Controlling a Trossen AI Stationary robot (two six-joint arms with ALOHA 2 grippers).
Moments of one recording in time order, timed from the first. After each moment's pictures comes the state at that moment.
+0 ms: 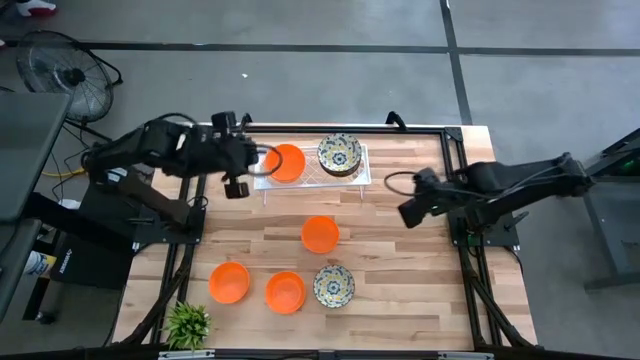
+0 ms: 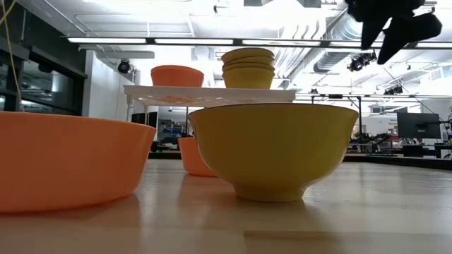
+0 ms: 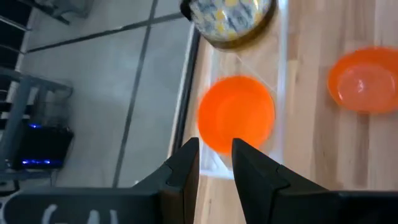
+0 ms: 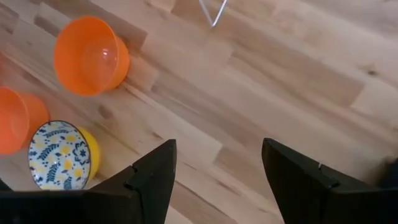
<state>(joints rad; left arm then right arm) -0.13 1.37 1.93 -1.52 -0.64 0.03 0.17 1.09 1.10 -1.19 0.19 1.24</state>
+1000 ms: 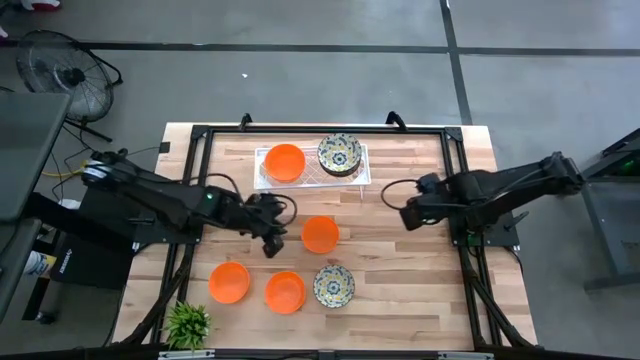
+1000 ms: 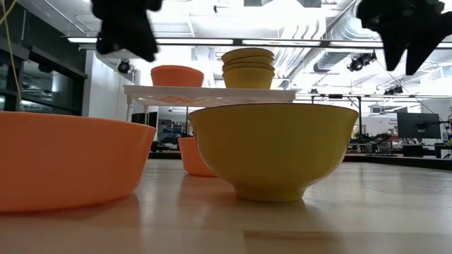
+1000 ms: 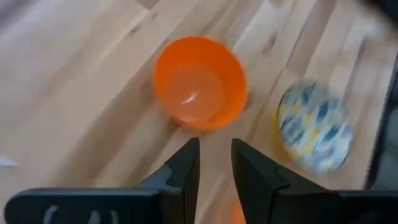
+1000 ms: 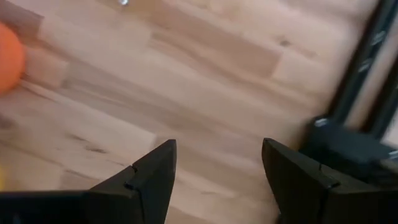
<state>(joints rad) -0.28 1.28 1.03 -0.63 -0.27 -0.84 0.21 1.16 1.10 -1.44 0.25 1.40</state>
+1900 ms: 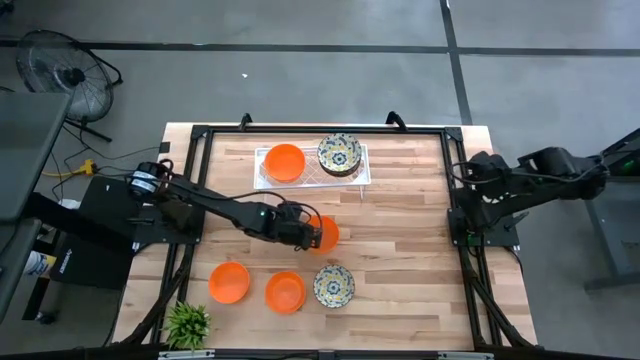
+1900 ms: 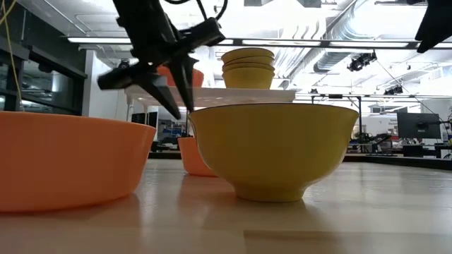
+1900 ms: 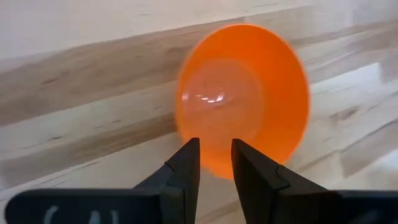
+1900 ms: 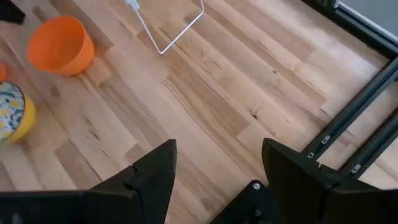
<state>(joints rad) -0.25 1.68 1.20 -0.63 -0.30 -1.52 0.22 0.62 1.09 -1.57 0.40 0.92</state>
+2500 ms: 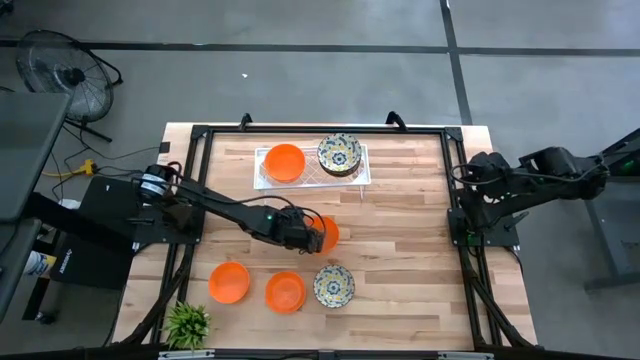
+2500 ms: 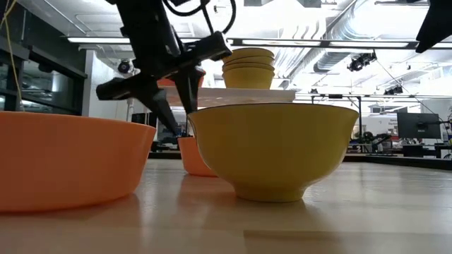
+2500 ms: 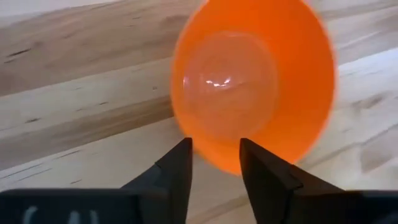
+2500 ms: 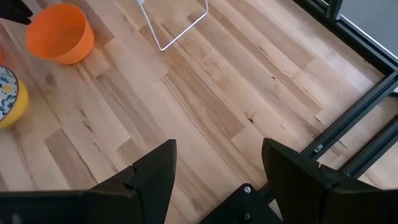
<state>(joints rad) -0.25 1.76 1.22 -0.62 -0.24 -1.55 0.22 0.62 1.09 -1.57 0.40 0.84</state>
